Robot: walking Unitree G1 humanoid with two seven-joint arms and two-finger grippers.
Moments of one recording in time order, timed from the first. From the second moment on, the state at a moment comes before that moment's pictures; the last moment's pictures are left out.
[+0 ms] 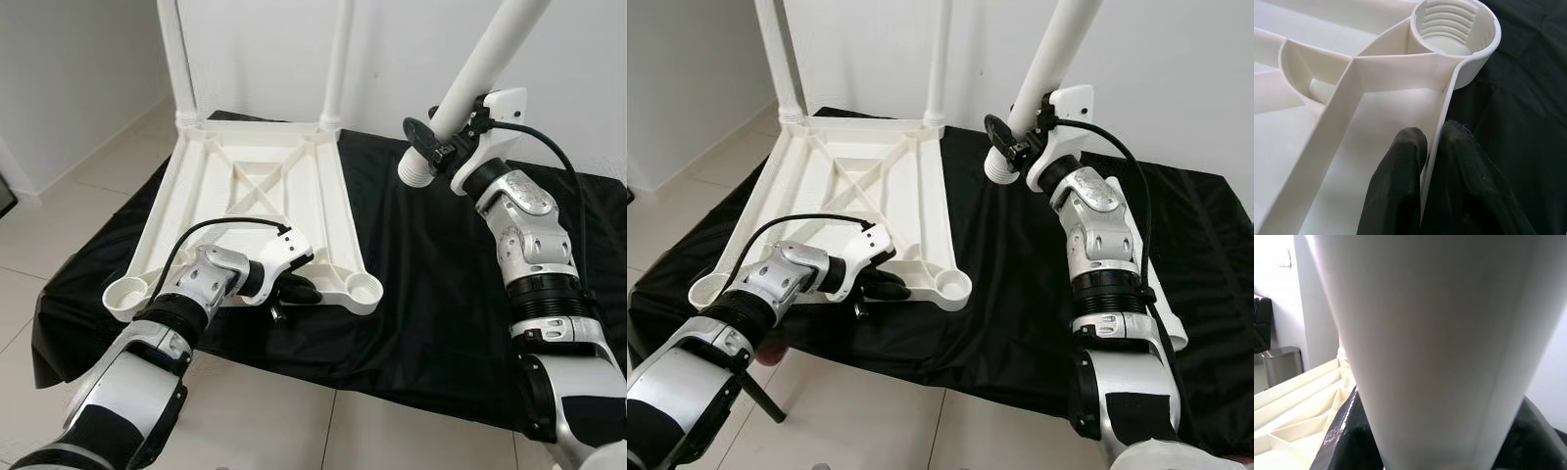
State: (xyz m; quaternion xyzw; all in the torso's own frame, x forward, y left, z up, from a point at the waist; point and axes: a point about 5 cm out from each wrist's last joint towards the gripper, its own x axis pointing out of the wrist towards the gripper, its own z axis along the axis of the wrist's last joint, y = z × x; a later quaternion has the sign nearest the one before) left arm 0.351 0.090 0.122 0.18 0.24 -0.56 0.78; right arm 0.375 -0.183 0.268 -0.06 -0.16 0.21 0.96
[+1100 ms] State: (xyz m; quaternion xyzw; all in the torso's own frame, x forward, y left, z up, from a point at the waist) left arm 0.355 0.107 0.127 0.24 0.22 -0.54 0.77; right arm 0.351 -0.168 0.199 -0.03 -0.08 0.22 0.97
